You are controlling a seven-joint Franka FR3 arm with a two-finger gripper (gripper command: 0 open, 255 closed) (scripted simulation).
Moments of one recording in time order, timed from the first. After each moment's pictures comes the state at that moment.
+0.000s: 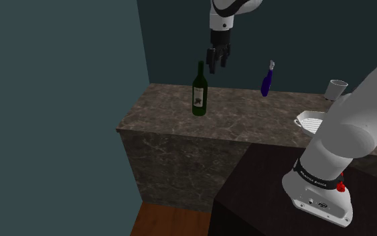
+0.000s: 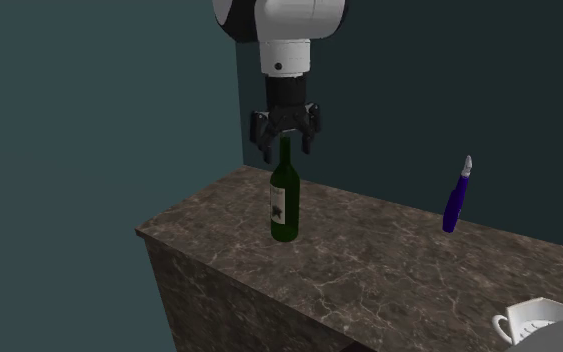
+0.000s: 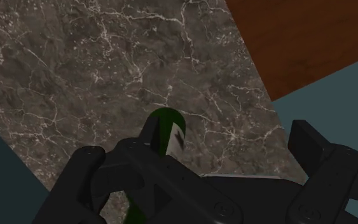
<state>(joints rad) -0.10 -0.24 -0.06 -2.14 -0.05 1.89 -0.13</state>
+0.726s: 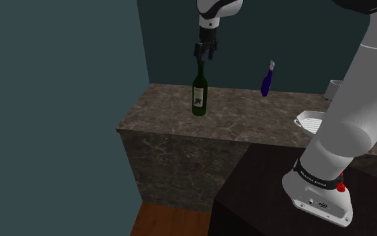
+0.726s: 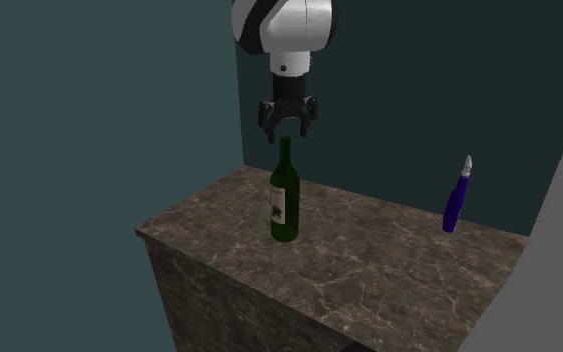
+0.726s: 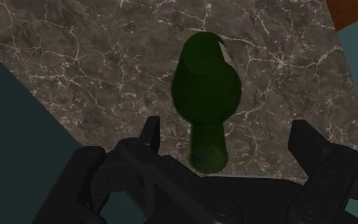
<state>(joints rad) -0.15 0.08 -0.11 -1.83 -0.01 2.00 -0.20</state>
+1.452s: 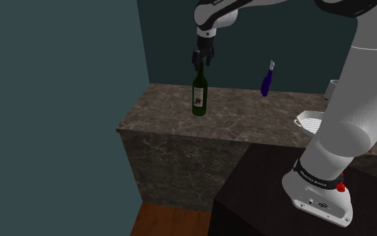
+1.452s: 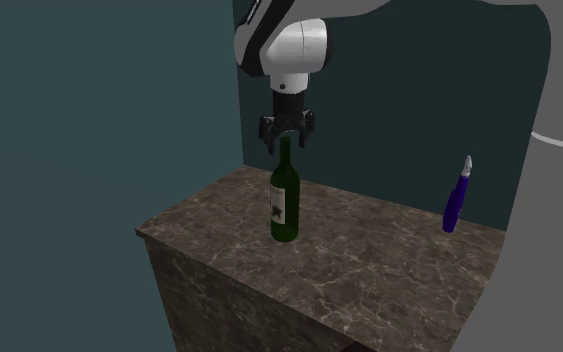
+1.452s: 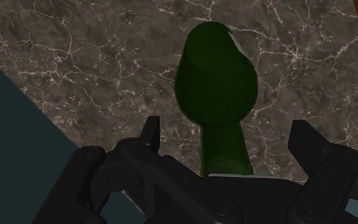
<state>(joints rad) -0.15 0.15 -0.12 -1.83 0.00 2.09 -0.21</state>
